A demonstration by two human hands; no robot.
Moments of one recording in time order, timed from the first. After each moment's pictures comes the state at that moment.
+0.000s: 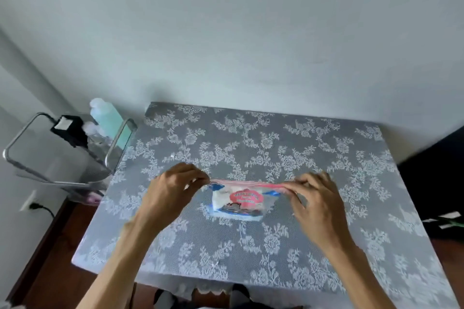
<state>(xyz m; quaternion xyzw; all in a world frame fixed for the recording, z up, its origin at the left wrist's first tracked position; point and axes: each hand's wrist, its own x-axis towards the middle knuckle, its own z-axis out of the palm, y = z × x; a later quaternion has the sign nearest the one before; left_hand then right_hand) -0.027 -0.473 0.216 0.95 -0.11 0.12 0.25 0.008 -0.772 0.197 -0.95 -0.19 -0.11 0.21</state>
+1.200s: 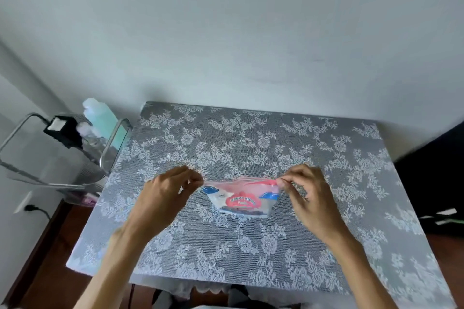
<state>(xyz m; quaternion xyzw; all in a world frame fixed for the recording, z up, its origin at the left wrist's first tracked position) -0.027 -0.467 0.215 0.96 -0.07 0.10 0.26 0.024 -0.776 0.199 -0.91 -0.18 -0.04 0.37</state>
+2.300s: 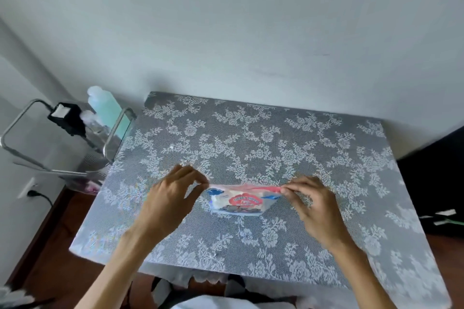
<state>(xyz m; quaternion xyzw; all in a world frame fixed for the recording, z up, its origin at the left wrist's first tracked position) -0.046 -0.473 0.192 0.96 -0.07 0.10 0.24 0.003 -0.788 0.175 -0.90 -0.18 0.00 0.40</state>
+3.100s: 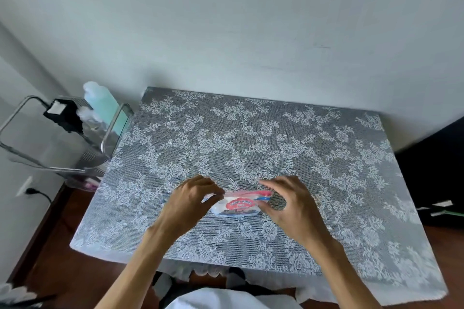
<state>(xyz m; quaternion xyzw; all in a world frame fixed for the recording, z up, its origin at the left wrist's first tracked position) -0.039 -0.492 0.141 0.96 -0.14 0.04 0.25 -0.005 -0.757 0.151 -0.93 -0.24 -0.03 0.28</state>
